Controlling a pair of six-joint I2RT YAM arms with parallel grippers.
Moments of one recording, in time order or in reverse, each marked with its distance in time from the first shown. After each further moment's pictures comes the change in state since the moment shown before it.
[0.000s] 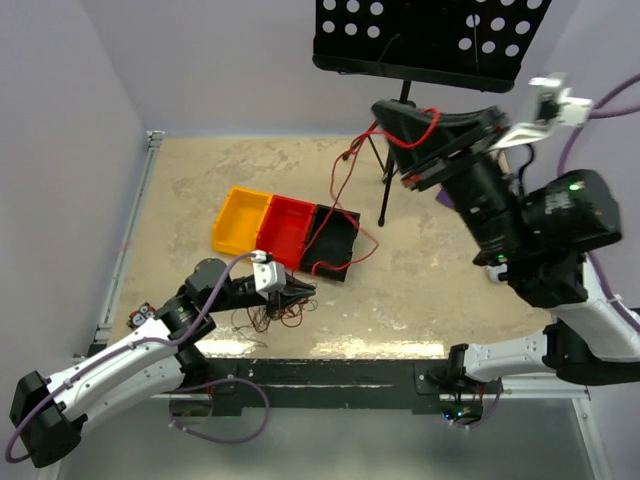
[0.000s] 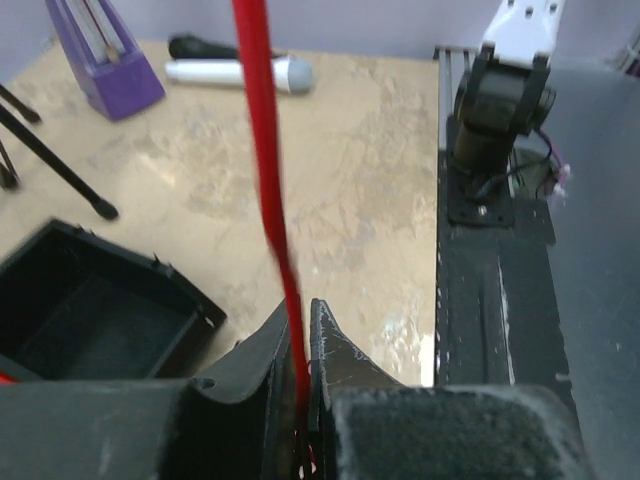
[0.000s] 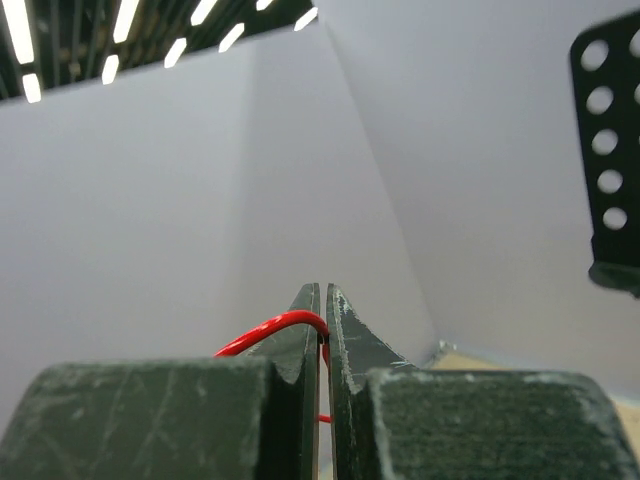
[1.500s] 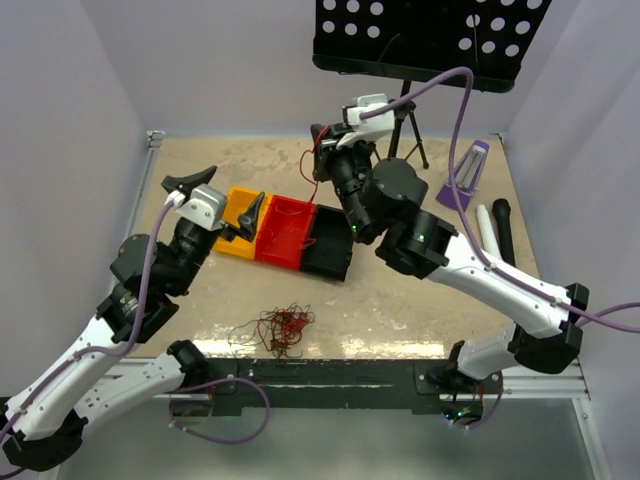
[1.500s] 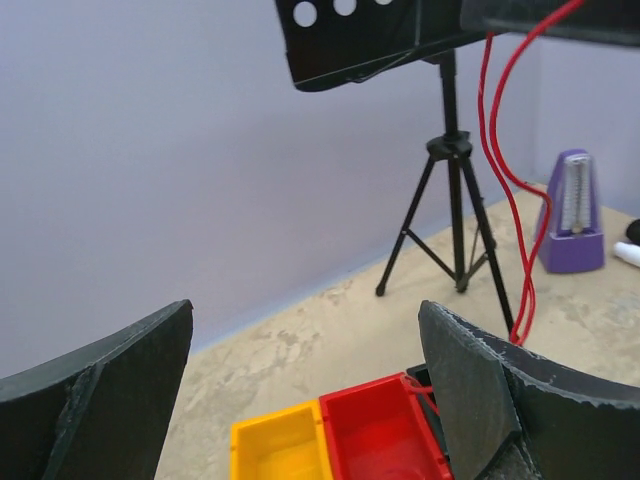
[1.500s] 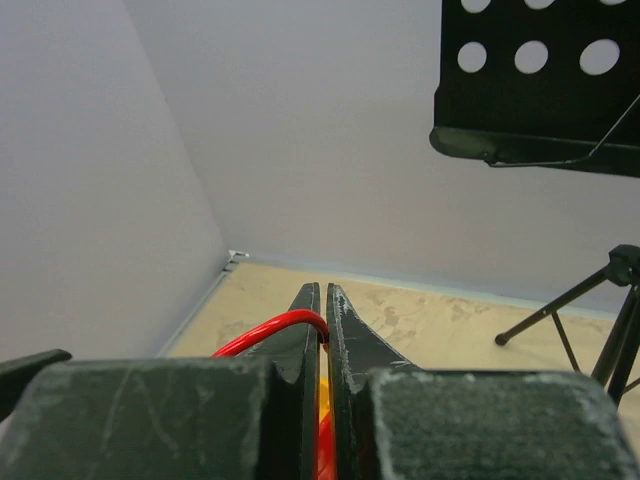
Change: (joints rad) left arm 0.020 -0.011 0.507 -0.238 -0.842 0.249; right arm -0.156 0.226 -0.191 0.159 0.253 -0.135
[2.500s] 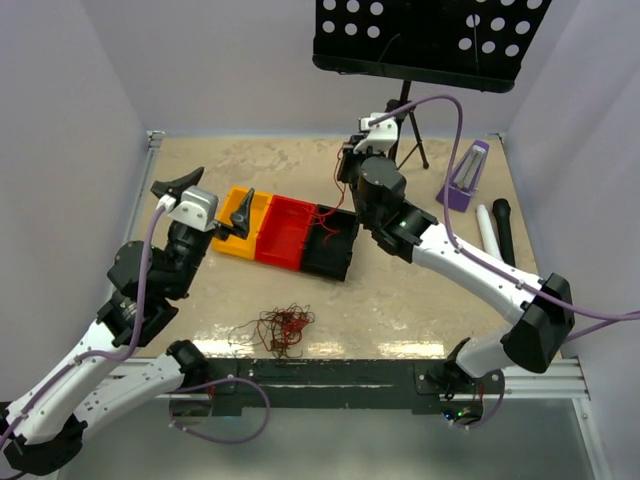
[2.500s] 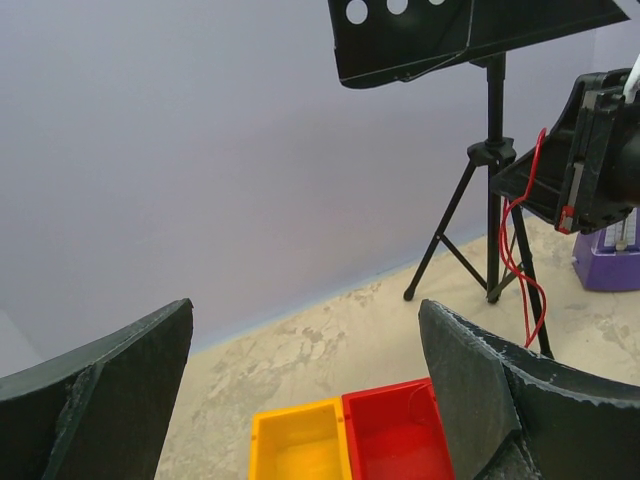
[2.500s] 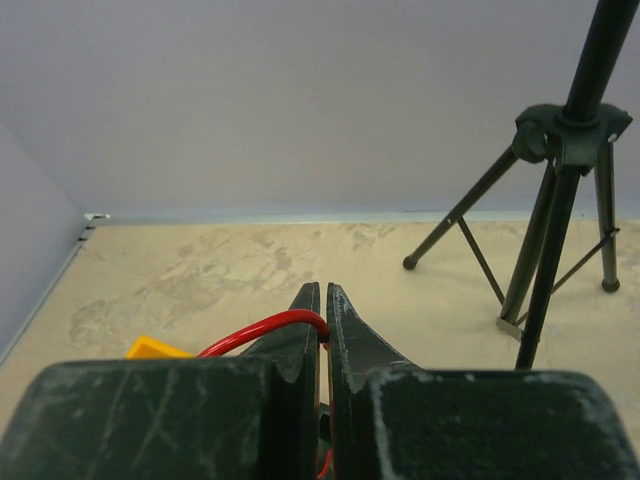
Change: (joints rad) left arm 0.015 -0.031 -0.043 0.063 -0.098 0.023; right arm -0.299 0.034 -0.362 0.146 -0.077 0.174
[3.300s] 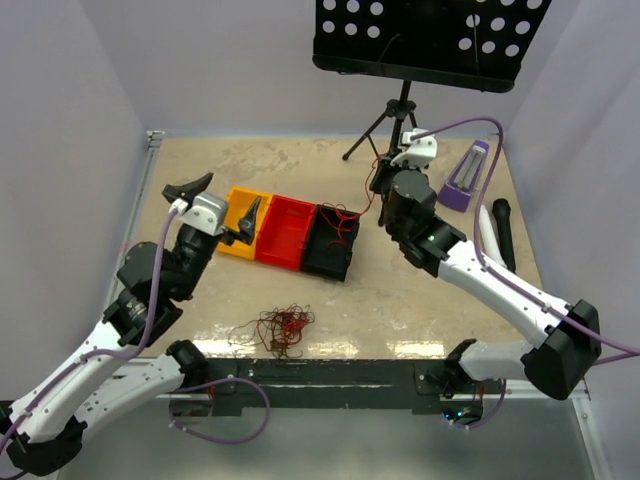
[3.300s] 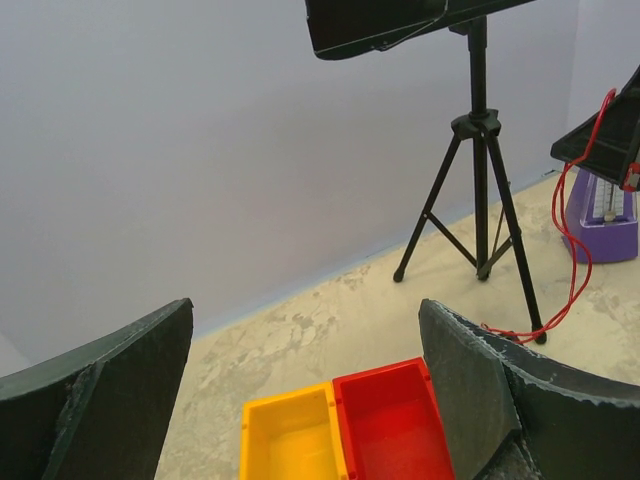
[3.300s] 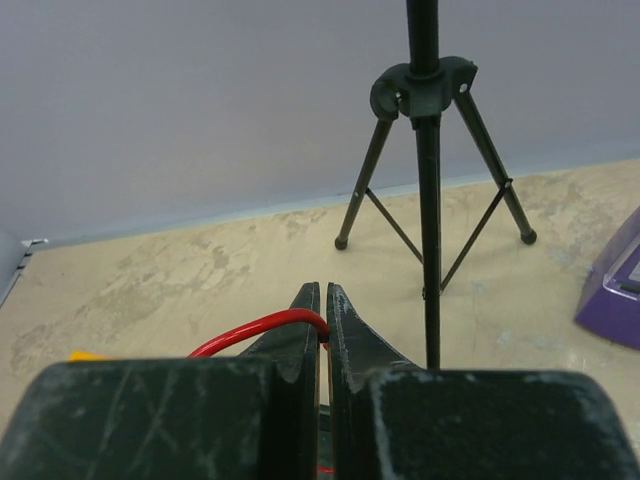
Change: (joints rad) left arm 0.000 -0.009 -0.052 0.001 0.031 0.000; right arm -0.105 -0.177 -0.216 -0.014 0.032 0.080
